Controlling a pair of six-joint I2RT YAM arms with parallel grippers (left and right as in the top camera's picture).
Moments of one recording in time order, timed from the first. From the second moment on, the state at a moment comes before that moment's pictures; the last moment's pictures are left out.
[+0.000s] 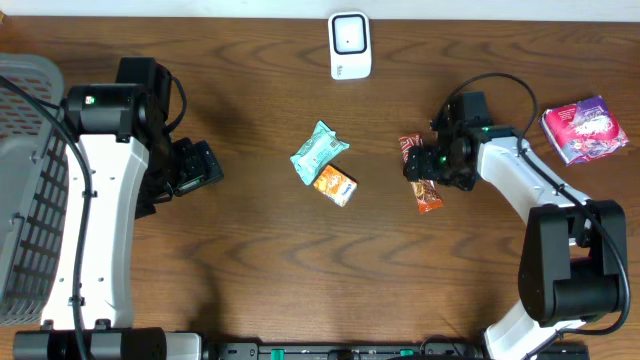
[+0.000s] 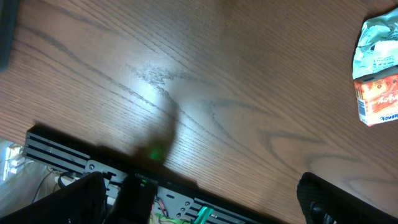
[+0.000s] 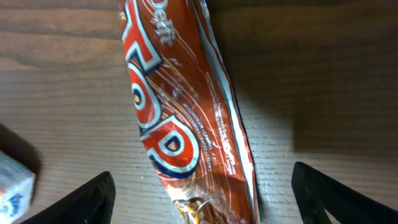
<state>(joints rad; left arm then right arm) 0.00 1.54 1.62 -1.64 0.01 -0.48 0.12 1.83 1.12 -0.63 -0.20 0.22</state>
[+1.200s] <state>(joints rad) 0.00 1.54 1.62 -1.64 0.01 -0.48 0.12 1.80 0.93 -0.27 -0.24 0.27</state>
